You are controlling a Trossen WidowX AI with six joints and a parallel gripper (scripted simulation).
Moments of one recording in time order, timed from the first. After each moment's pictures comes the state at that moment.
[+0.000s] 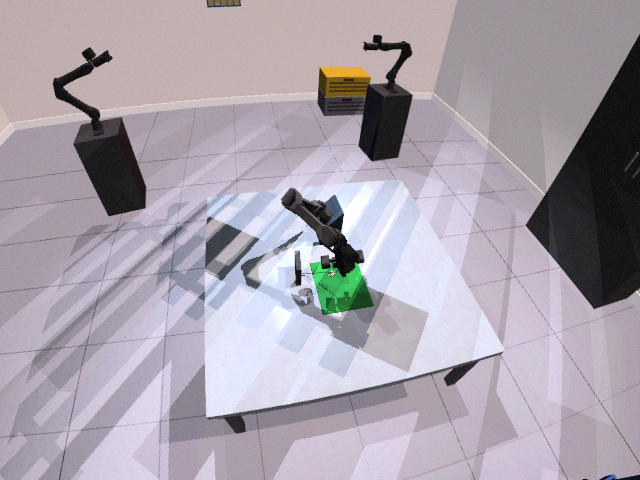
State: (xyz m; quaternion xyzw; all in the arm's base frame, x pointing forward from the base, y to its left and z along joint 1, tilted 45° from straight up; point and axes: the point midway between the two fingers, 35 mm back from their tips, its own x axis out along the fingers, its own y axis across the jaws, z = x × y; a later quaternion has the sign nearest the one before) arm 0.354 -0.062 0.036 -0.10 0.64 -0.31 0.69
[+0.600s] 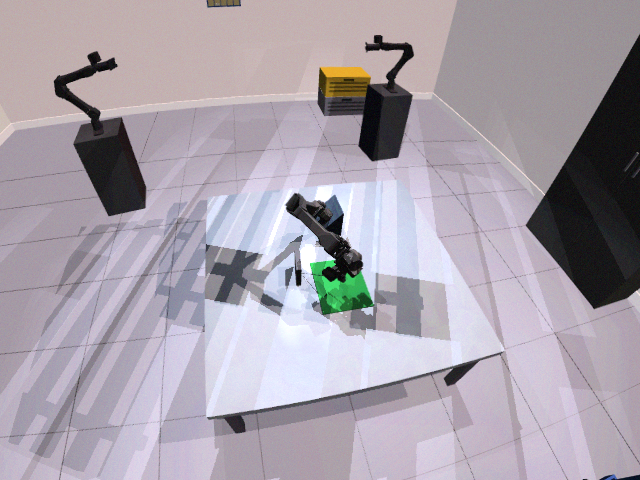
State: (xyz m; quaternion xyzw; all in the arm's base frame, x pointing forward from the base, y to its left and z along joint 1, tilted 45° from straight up) arm 0.379 -0.077 0.043 -0.32 0.72 -0.13 0.60
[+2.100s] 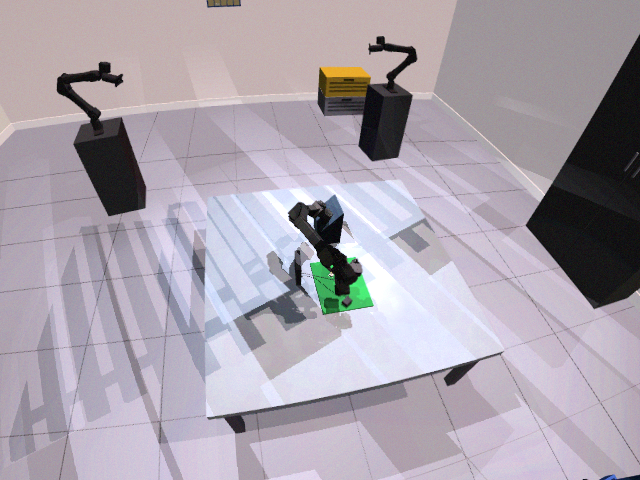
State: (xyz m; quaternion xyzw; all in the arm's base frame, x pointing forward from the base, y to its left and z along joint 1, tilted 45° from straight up) arm 0.406 -0.102 0.037 -0.51 0.72 0.22 0.43
